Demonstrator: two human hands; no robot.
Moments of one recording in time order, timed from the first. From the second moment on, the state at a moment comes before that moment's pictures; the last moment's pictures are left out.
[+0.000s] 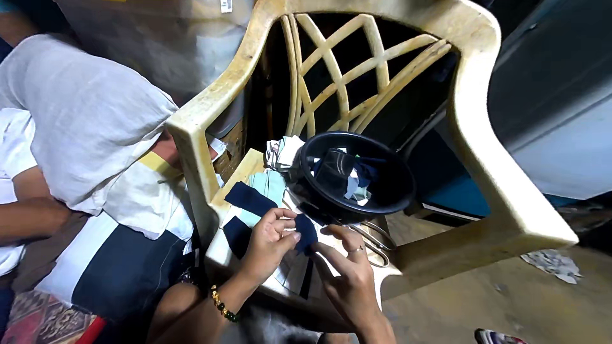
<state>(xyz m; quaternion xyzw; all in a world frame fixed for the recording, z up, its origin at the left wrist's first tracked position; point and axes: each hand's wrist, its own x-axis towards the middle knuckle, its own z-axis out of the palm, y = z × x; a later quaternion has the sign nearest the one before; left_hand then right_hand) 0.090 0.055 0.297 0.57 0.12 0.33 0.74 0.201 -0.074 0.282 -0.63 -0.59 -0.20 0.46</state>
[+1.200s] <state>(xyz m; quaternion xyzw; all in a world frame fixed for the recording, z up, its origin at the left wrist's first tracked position) 0.029 0.141 0.311 0.88 0.12 -0.01 0.45 0.207 -0.128 0.310 -0.62 -0.57 -0.01 0.54</state>
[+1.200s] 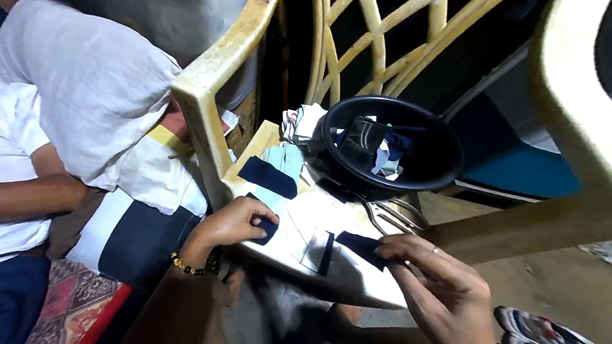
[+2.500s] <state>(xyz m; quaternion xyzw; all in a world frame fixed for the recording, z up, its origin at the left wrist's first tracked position) 0.069 0.038 0.302 0.58 0.13 0.36 0.72 0.168 -0.078 0.281 -0.51 -0.34 0.25 0.75</state>
